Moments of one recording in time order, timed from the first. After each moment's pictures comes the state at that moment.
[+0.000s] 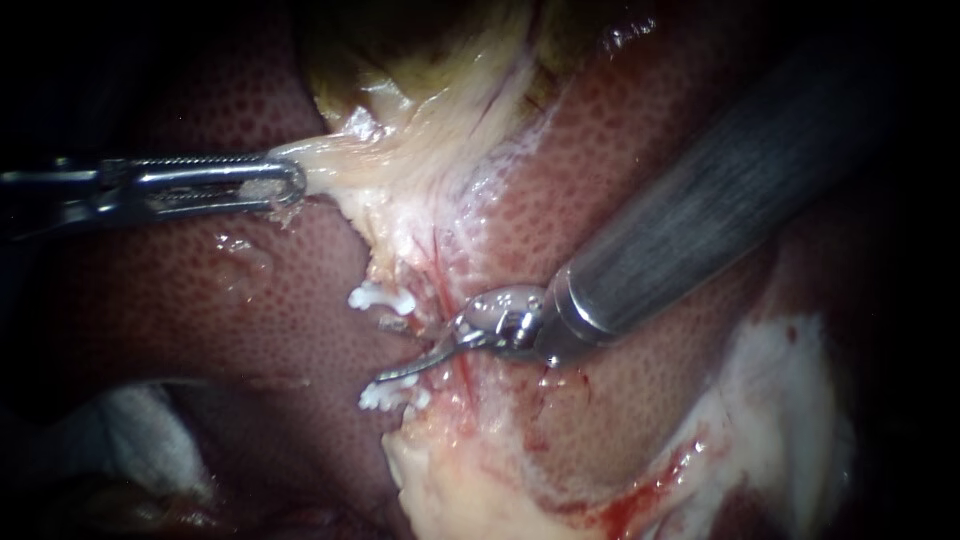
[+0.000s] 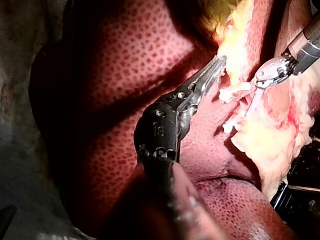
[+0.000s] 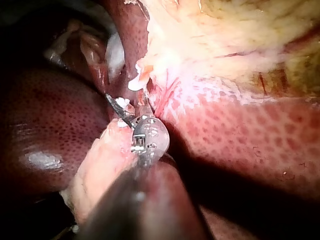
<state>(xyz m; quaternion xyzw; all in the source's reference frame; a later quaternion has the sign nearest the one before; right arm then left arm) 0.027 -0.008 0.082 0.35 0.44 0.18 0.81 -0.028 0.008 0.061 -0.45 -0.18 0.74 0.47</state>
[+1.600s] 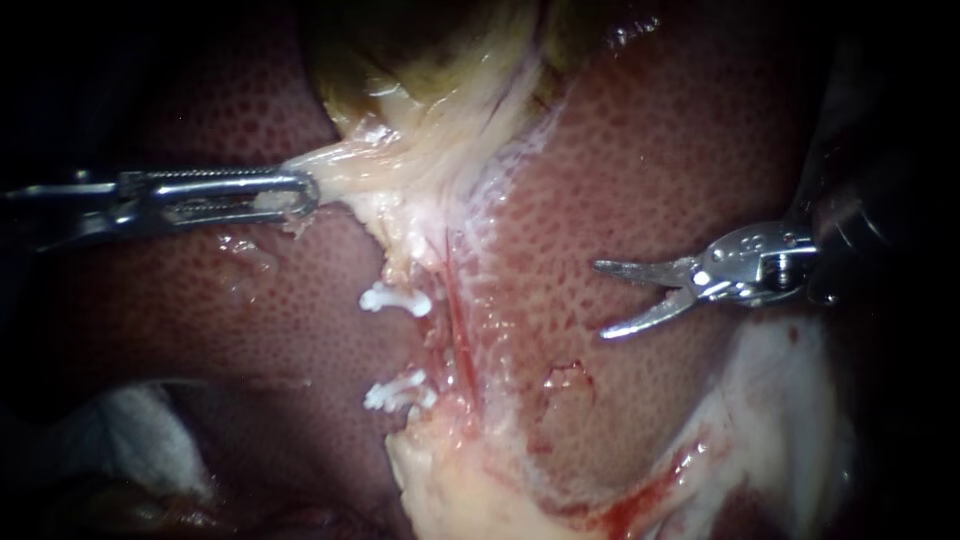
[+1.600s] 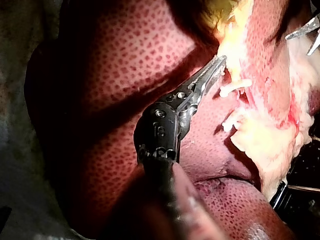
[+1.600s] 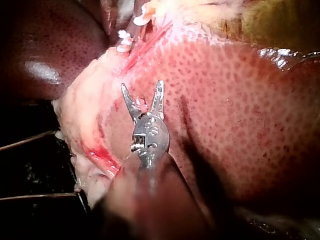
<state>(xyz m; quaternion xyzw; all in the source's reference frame) 0.008 -0.002 0.070 0.19 0.46 0.14 0.86 -0.031 0.006 0.063 -0.45 -0.19 0.74 0.47</state>
